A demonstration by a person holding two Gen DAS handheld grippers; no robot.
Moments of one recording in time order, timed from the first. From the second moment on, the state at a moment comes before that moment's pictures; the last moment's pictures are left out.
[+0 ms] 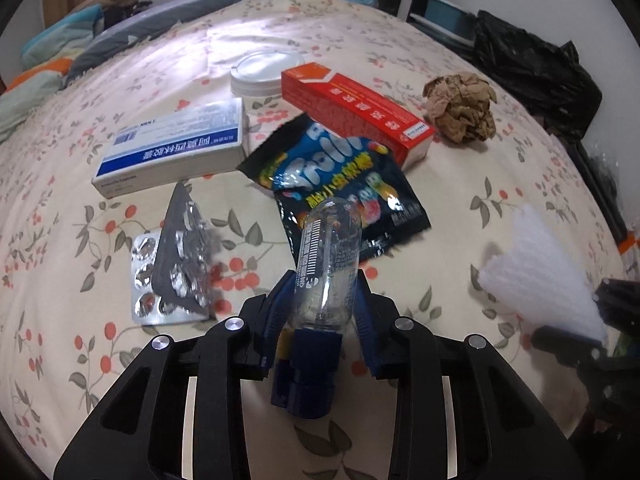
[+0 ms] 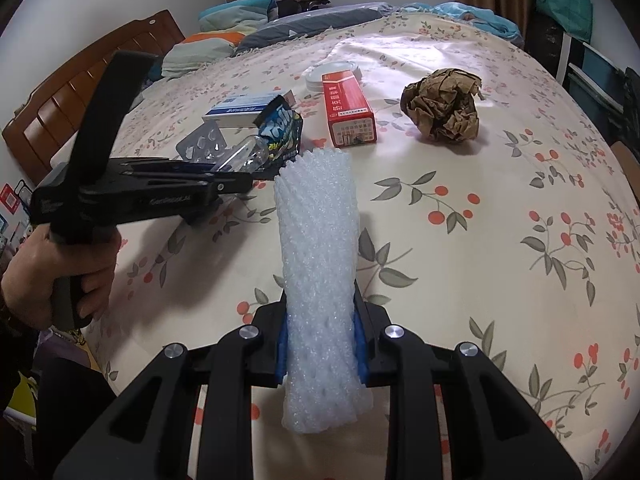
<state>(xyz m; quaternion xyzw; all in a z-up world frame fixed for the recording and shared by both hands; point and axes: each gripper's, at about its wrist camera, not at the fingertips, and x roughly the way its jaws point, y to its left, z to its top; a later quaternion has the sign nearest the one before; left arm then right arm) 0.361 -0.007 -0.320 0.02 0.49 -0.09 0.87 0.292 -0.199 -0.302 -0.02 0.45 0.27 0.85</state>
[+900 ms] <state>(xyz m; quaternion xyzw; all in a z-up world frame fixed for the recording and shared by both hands) 0.193 -0.013 -0.282 0.01 0.49 -0.09 0.86 0.173 -0.193 -0.266 -0.02 0.45 0.31 0.84</state>
